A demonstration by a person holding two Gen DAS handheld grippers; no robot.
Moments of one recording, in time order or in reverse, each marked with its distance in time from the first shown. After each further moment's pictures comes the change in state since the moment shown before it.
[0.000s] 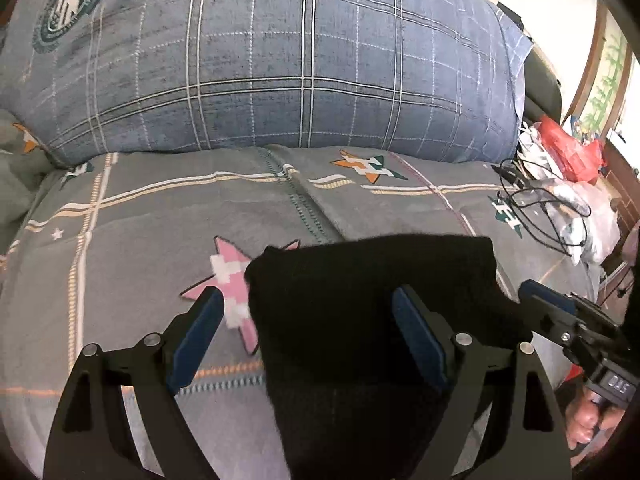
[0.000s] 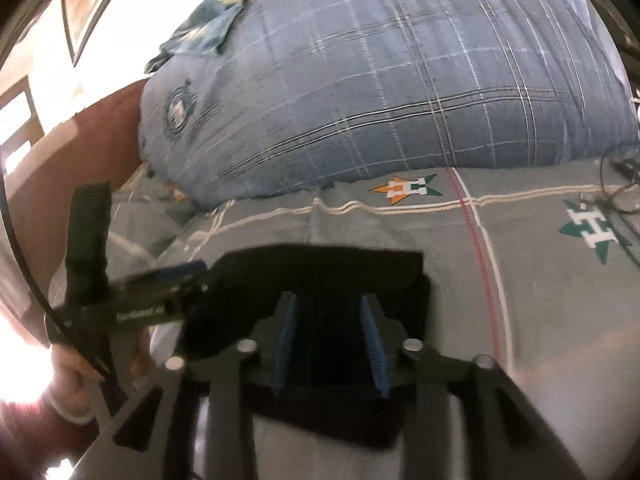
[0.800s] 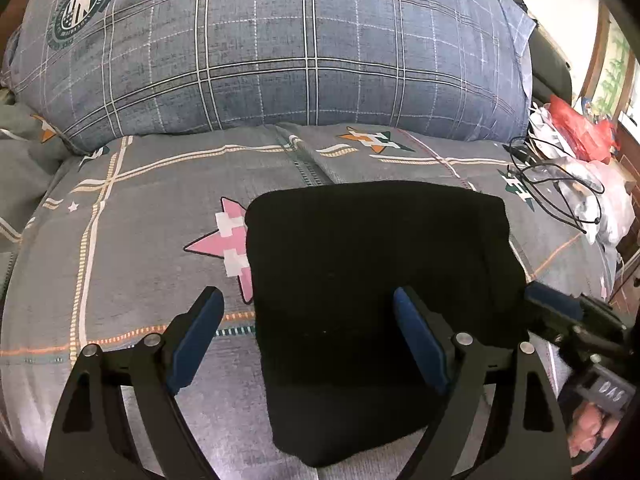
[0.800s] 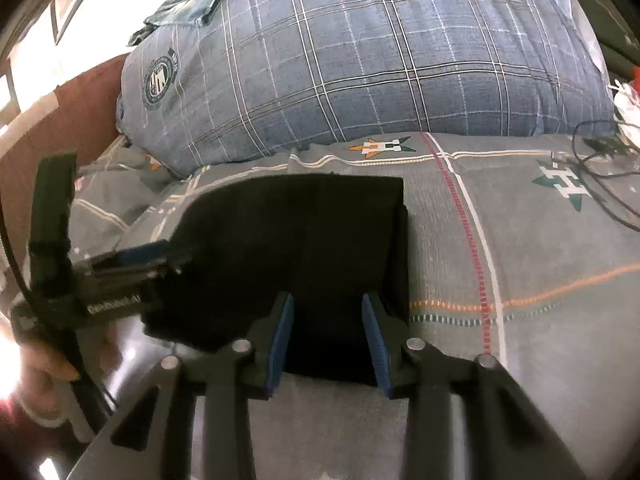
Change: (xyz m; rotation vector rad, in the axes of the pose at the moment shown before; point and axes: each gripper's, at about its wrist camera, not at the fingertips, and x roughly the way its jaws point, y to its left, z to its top) left arm -0.003 -0.013 -0.028 0.006 0.018 0.072; right arm -0.002 -0.001 -0.033 0.024 0.057 -0.110
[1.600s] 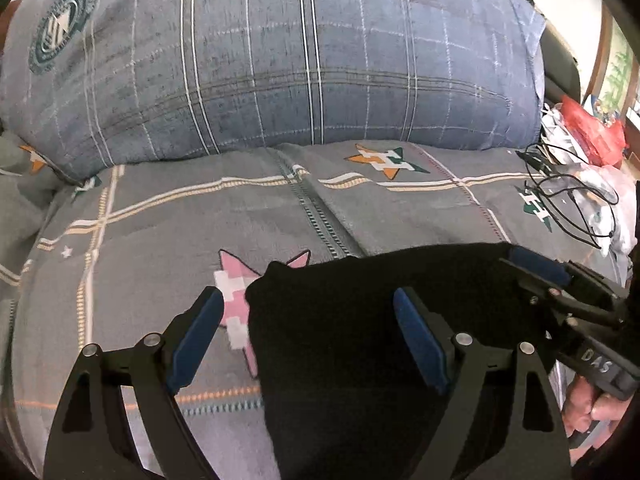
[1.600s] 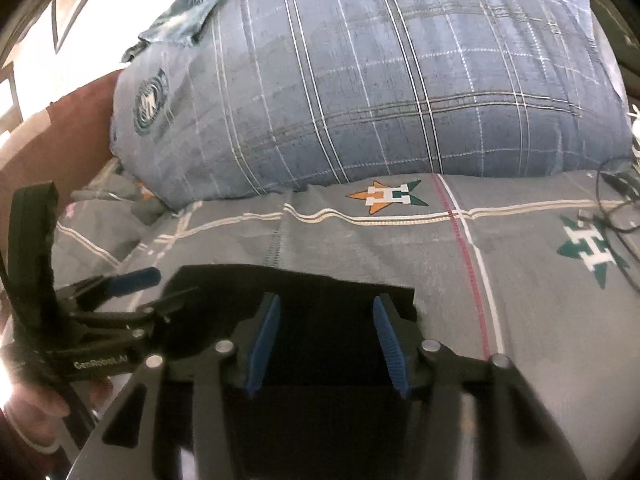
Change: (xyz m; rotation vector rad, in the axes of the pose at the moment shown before) left arm 0.031 -0.002 0.044 0.026 0.014 0.028; right arm 0.052 -0.007 0.059 -0.026 -0.025 -0.022
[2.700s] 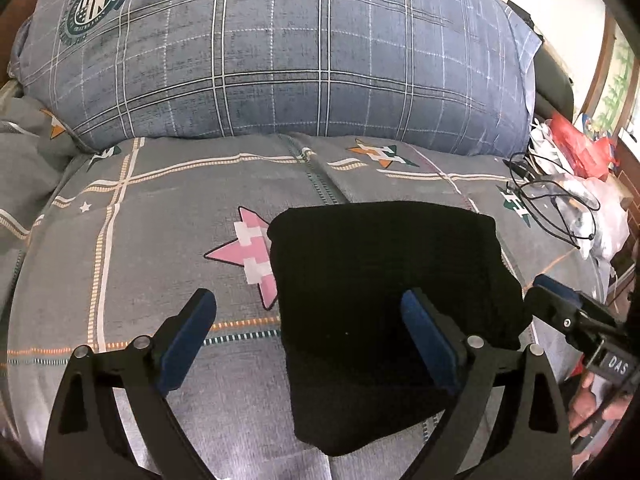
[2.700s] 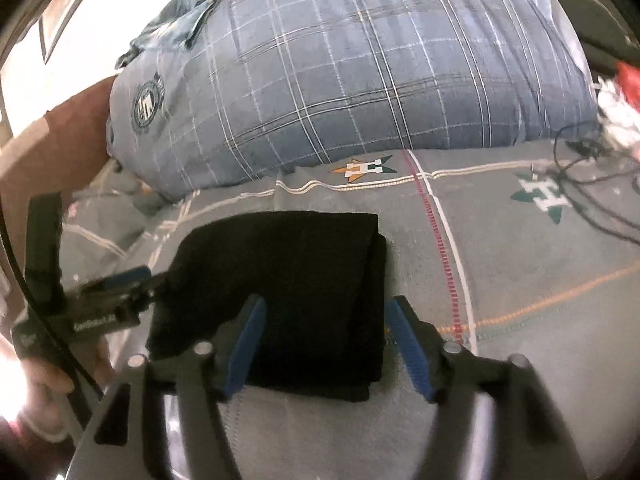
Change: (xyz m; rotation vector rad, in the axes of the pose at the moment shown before) left arm -0.042 0.018 -0.039 -0.069 -0.031 -0.040; right arm -0.060 -0.008 -0.042 0.095 0.001 0.023
